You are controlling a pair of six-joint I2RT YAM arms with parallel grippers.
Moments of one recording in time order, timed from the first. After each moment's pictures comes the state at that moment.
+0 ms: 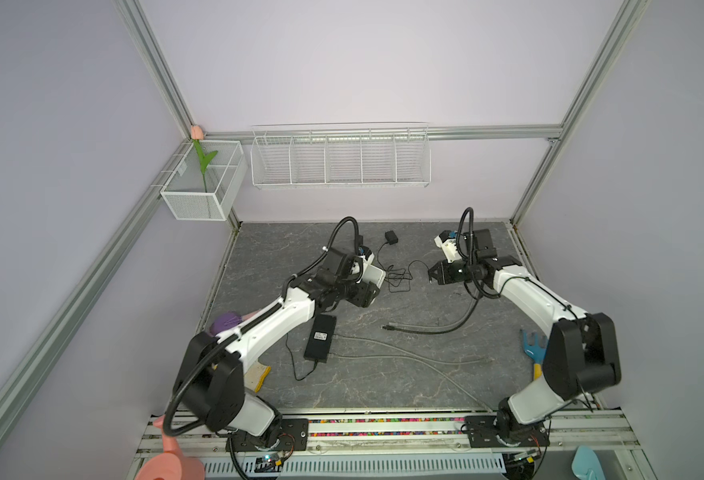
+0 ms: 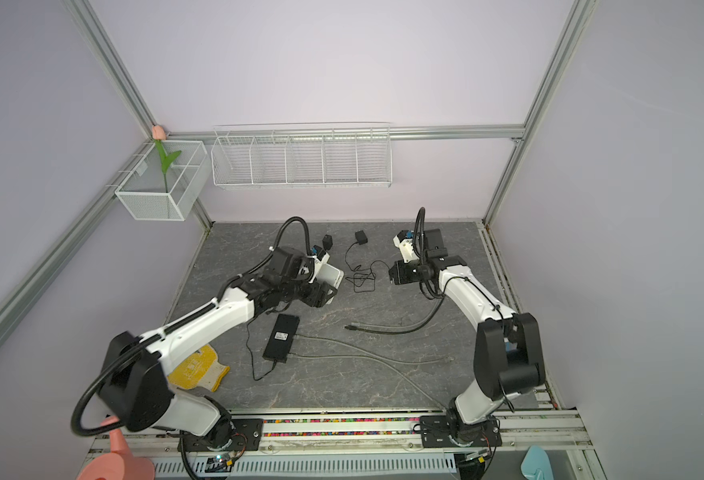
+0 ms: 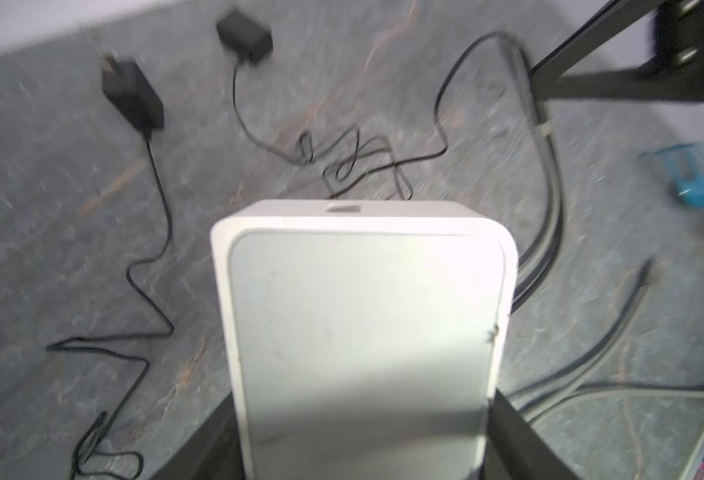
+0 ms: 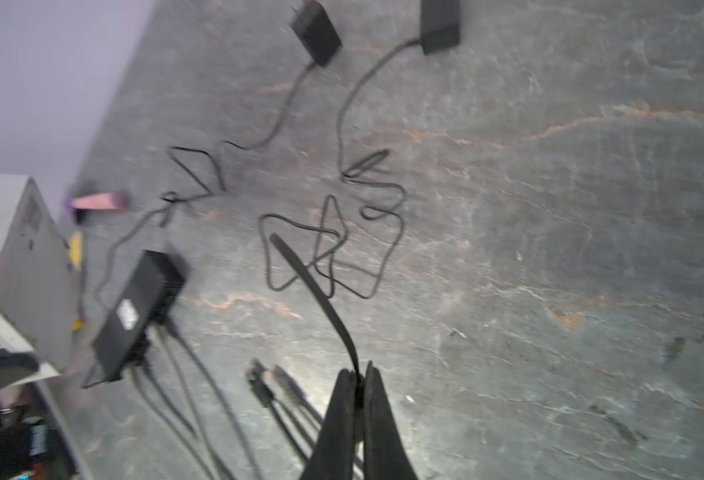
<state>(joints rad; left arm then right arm) -0.67 1.38 1.03 -0.29 0.18 -0.08 0.24 1.51 1.12 -0.38 -0.53 0.15</state>
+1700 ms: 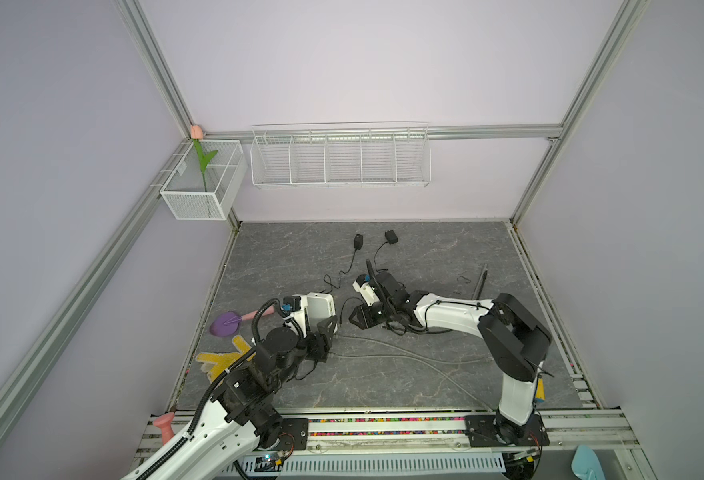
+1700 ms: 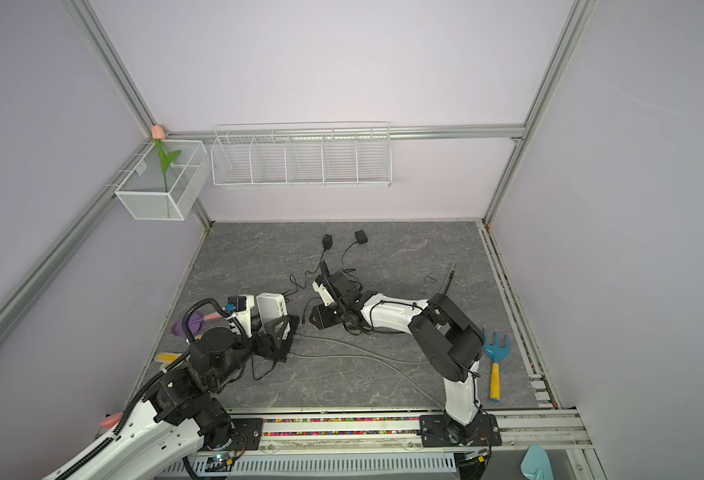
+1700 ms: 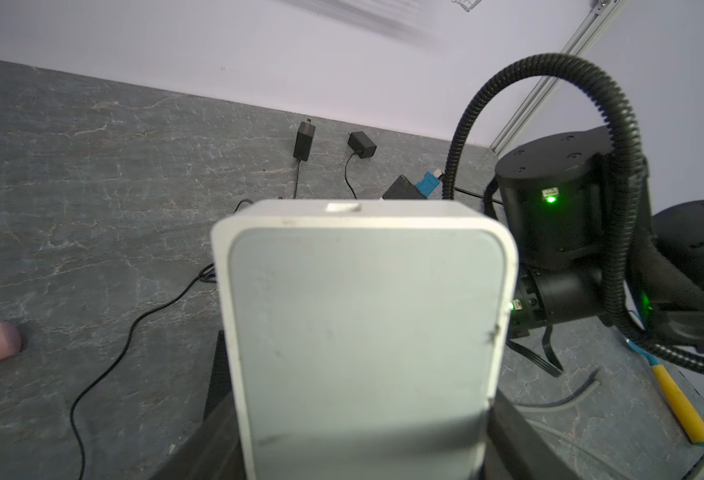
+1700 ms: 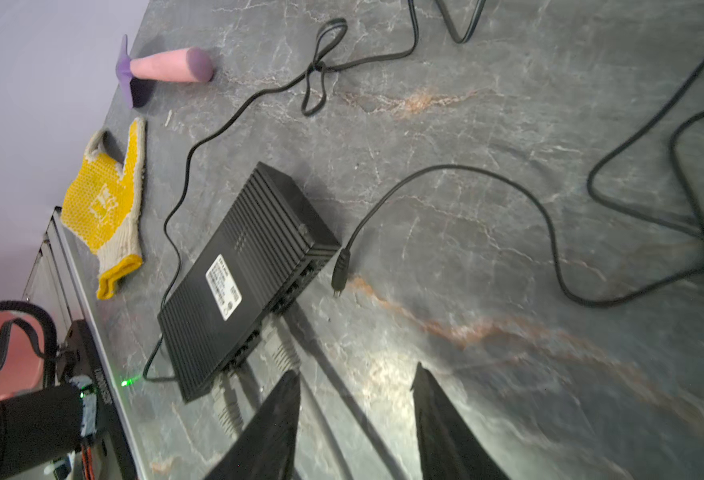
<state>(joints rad) -0.79 0.49 0.47 -0.34 -0.24 -0.49 0.84 1.94 1.18 -0.08 -0.32 0.47</state>
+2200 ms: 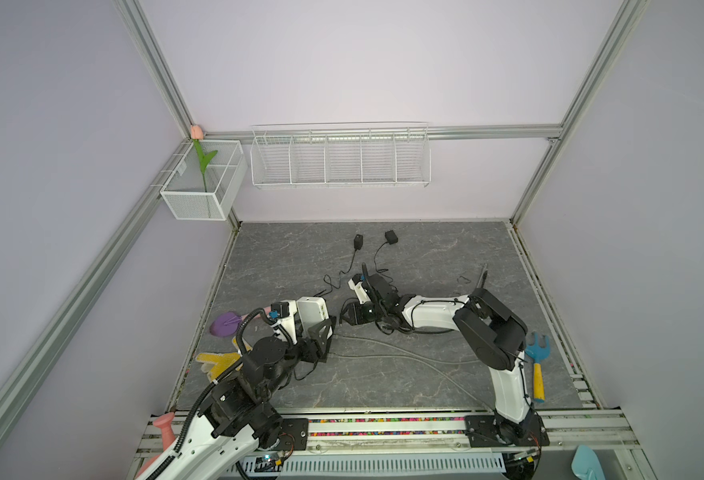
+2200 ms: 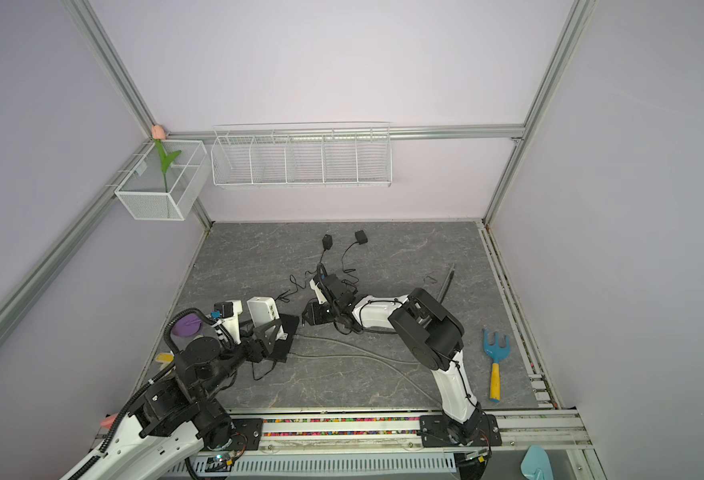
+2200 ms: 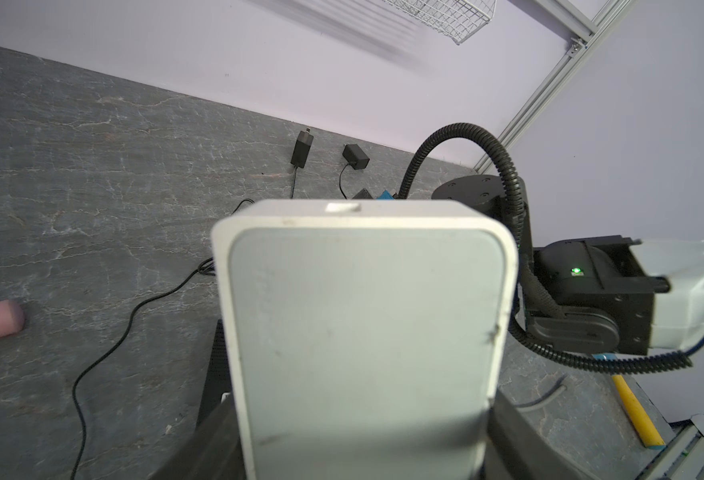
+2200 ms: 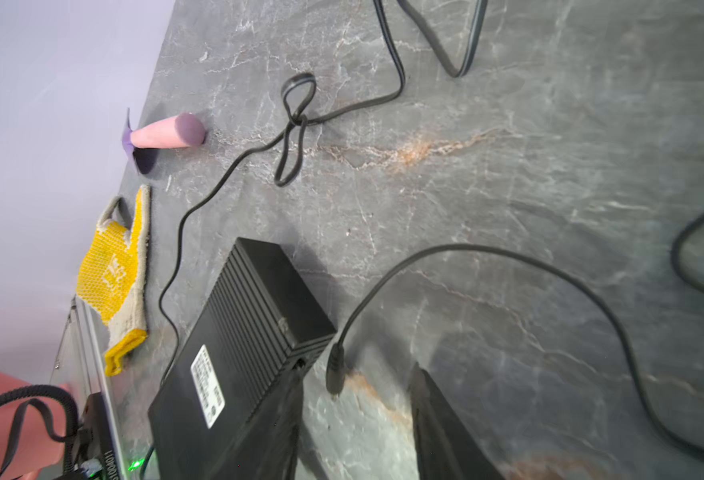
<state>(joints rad) -0.79 0.36 0.47 -0.41 -0.24 -0.53 0.86 2.06 1.24 0.07 -0.29 0.60</state>
